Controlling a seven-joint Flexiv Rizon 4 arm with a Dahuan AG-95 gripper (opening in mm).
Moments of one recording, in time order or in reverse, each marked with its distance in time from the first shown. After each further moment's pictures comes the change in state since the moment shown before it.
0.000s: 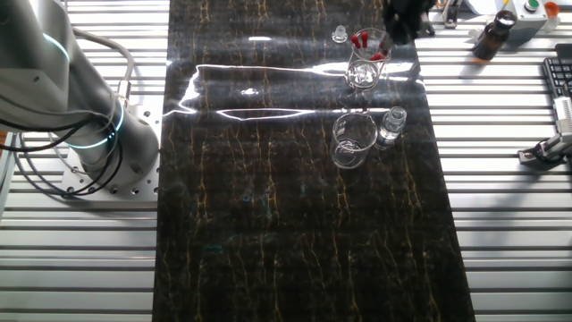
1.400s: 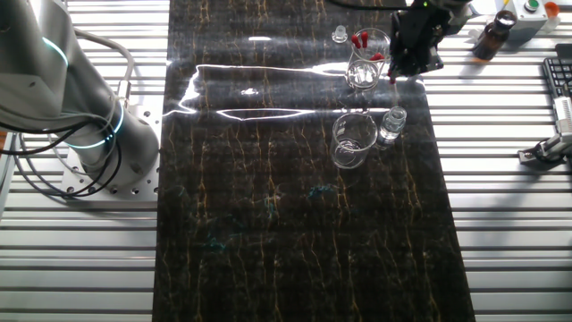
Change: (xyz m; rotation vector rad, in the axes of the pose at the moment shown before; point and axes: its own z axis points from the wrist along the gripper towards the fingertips) arm 0.002 -0.031 0.027 0.013 -0.009 -0.029
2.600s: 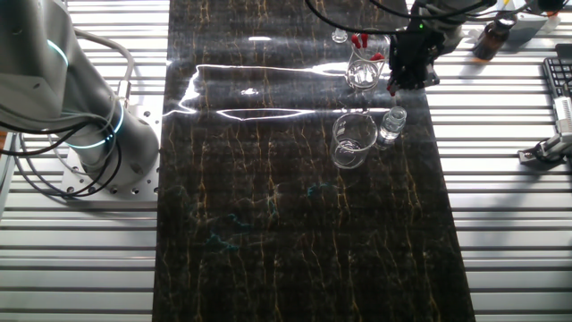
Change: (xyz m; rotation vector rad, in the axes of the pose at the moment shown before) arm -0.014 -0.003 0.042 0.006 -0.012 -0.019
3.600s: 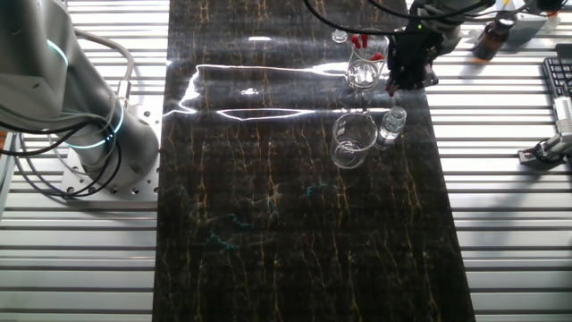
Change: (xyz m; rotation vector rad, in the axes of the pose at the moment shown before) arm 0.002 -0.001 -0.001 -0.001 0.000 -0.011
